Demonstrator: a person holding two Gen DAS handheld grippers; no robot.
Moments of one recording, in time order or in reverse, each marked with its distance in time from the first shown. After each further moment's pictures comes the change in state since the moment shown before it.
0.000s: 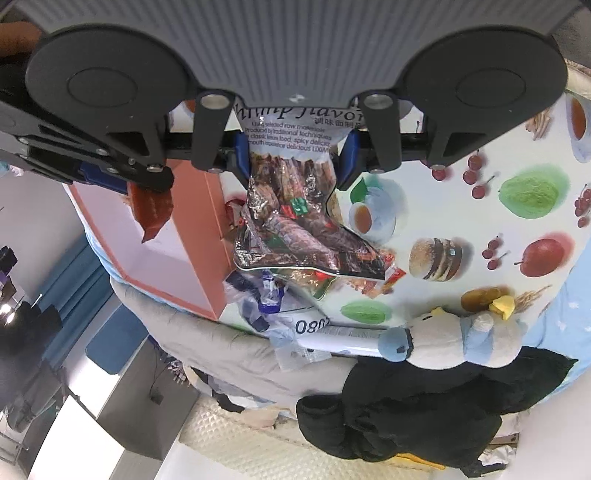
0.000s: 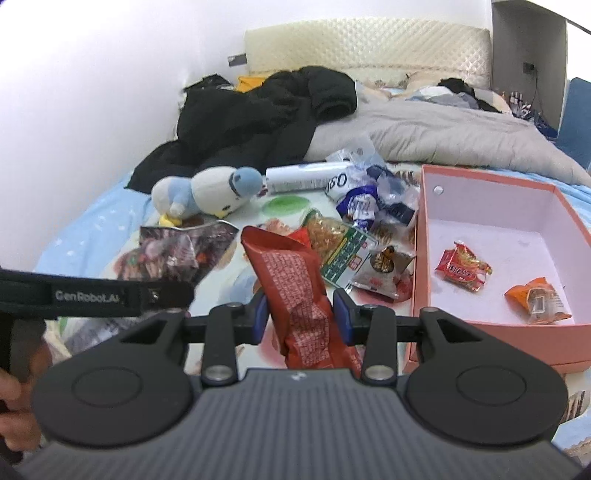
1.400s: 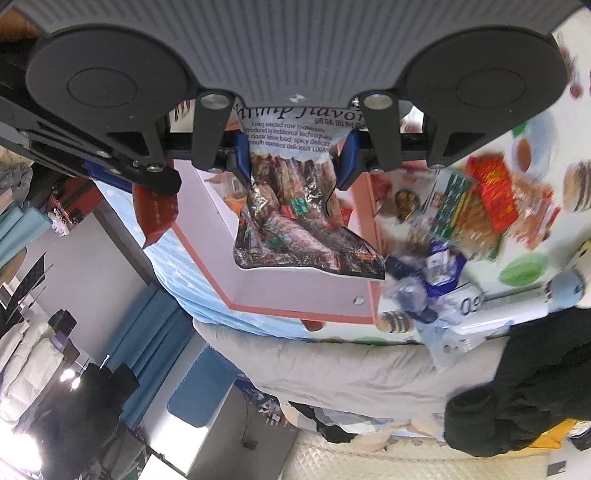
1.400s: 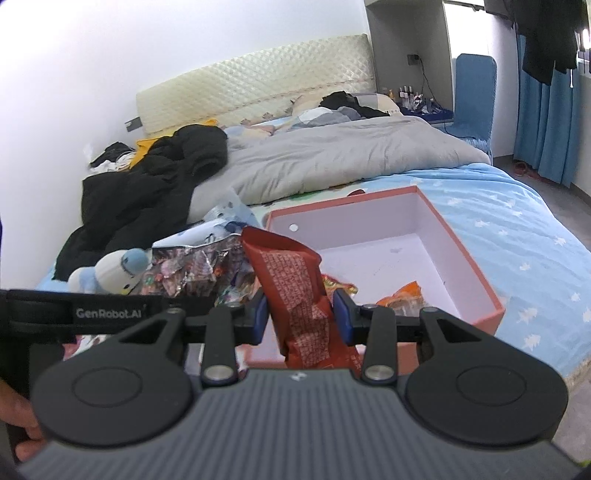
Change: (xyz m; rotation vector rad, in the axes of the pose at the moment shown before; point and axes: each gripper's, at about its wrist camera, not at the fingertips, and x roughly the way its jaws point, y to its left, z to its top) left arm 0.098 -0.201 0.065 0.219 0.119 -0.198; right arm -0.063 -0.145 0.024 0.262 -0.102 -0.226
